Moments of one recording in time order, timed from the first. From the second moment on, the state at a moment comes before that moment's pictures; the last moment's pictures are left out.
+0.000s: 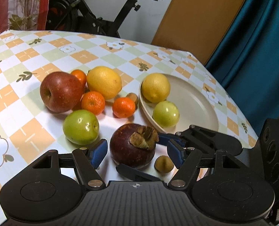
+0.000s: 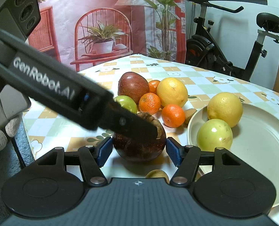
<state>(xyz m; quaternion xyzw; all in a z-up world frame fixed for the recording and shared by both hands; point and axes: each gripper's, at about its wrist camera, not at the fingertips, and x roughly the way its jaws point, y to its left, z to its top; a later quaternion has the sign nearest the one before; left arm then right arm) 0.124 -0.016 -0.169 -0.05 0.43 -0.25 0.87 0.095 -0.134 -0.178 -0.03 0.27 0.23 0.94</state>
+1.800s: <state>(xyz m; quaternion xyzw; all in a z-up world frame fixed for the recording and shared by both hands) 0.222 -0.158 -0.149 0.06 0.43 -0.32 0.84 0.142 -0.263 -0.144 0.06 0.23 0.08 0.97</state>
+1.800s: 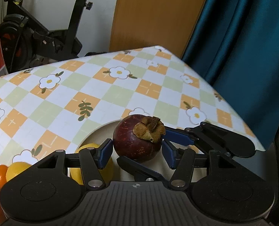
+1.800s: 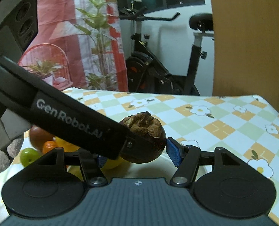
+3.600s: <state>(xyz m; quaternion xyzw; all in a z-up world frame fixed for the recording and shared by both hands) 0.179 0.004 -0.122 -0.09 0.36 -0.19 0.91 0.115 -0.273 -0.159 0.10 0.19 0.04 0.98</state>
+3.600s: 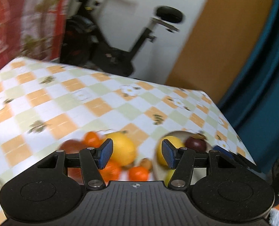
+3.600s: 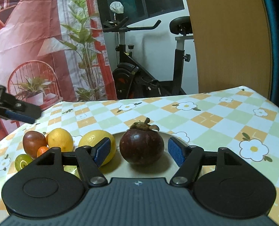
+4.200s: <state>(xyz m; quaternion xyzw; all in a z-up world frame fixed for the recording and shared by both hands) 0.148 0.055 -0.133 -0.09 0.36 -0.15 0.92 0.079 -0.234 -0.148 0.08 0.22 0.07 0.97</state>
